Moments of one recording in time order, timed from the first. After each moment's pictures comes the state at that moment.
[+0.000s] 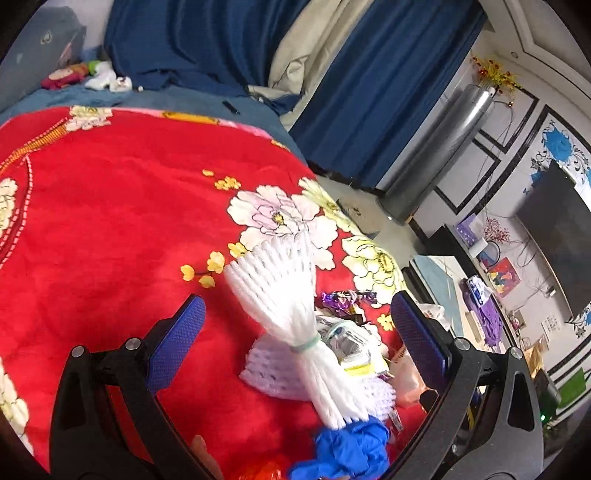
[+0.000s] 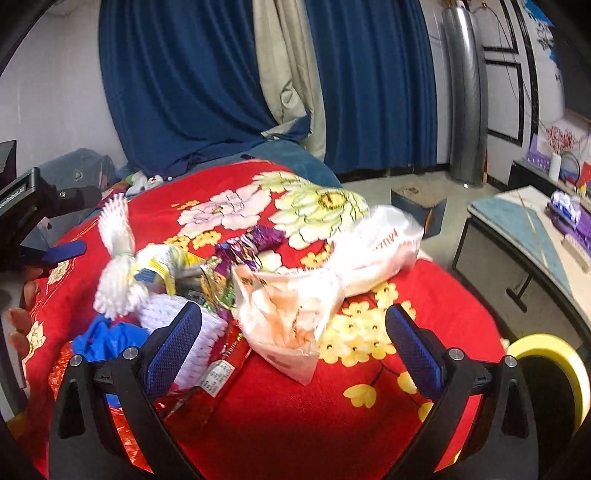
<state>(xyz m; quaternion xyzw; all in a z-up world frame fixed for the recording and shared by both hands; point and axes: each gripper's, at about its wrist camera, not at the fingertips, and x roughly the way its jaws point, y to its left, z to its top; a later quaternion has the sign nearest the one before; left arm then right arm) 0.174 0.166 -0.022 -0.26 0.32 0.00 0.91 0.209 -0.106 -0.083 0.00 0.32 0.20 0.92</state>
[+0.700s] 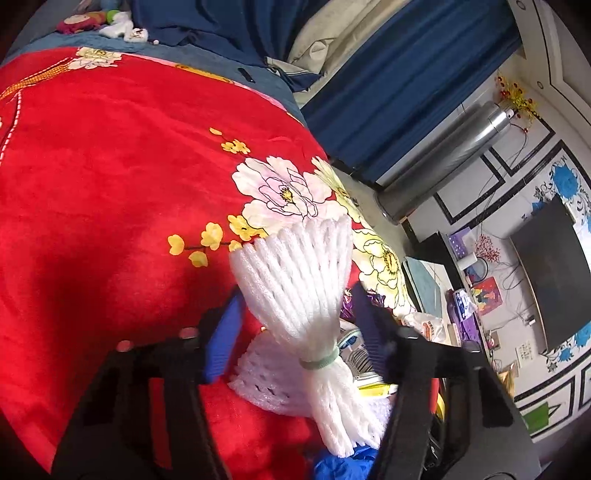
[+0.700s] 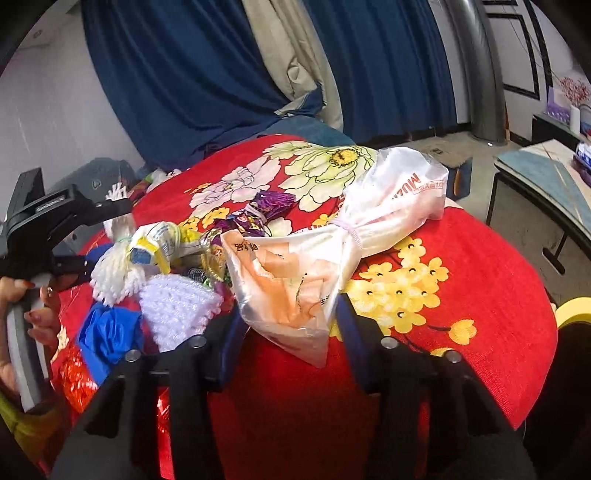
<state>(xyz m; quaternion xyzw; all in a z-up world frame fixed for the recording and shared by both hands) 0.194 0.179 -0.048 -0.33 0.35 -0.01 0.88 0.221 -0.118 -0.108 0.06 0.37 0.25 0.89</state>
